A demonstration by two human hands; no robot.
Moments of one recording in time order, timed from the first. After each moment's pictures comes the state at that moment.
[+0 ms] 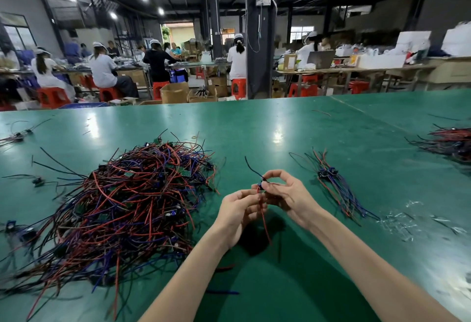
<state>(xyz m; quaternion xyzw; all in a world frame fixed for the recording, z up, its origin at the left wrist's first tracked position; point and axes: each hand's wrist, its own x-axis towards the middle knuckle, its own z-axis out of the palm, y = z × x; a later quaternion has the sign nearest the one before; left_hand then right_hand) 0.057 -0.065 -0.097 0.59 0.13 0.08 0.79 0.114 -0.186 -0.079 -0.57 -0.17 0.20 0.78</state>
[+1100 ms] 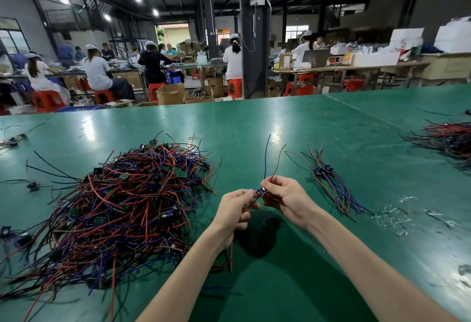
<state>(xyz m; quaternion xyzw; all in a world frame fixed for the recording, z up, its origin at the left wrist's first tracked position) 0.050 -0.058 -0.090 0.63 0.10 0.02 0.77 0.113 -0.185 -0.081 -0.60 -0.12 0.19 0.77</state>
